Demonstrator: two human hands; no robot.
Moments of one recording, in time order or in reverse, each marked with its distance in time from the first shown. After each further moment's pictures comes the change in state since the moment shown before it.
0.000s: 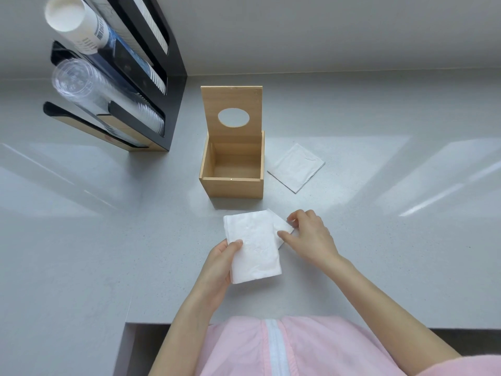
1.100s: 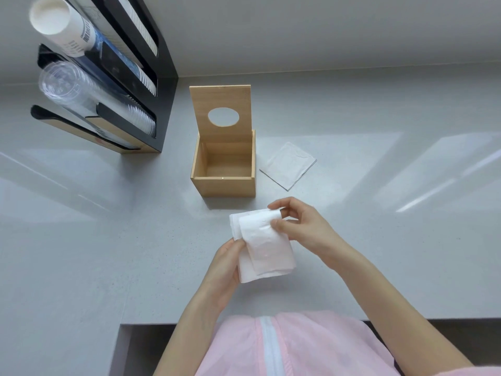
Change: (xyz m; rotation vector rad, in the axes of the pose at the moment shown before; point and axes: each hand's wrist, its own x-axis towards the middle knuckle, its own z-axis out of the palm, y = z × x) left_hand -0.004 -0.002 0.022 0.003 -0.094 0.033; right_hand -0.030 -0.024 -0.047 0.803 -0.255 -0.095
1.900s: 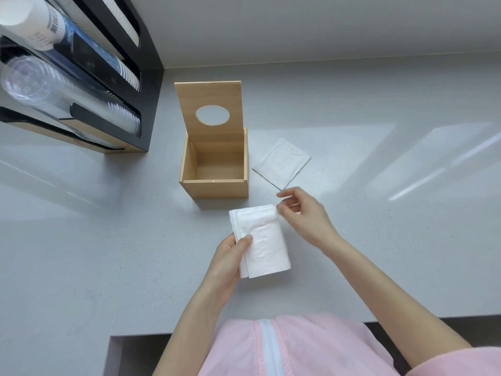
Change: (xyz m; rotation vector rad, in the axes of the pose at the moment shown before) left_hand 0.023 0.004 0.008 0.011 0.031 -0.054; right_hand 0.036 0.016 -0.016 -0.278 0.293 0.001
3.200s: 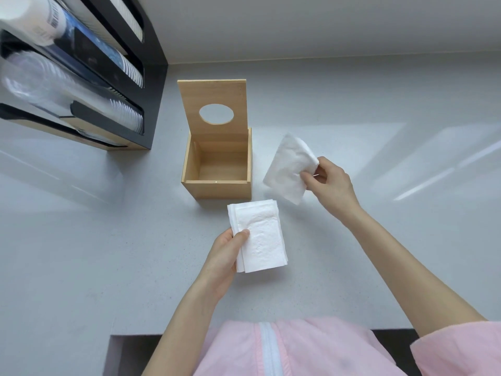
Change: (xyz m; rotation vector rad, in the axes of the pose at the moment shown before) left_hand 0.005 0.013 -0.005 0.042 0.003 -0.001; right_hand 0.039 -0.007 -0.036 -0.021 0.150 -0.059
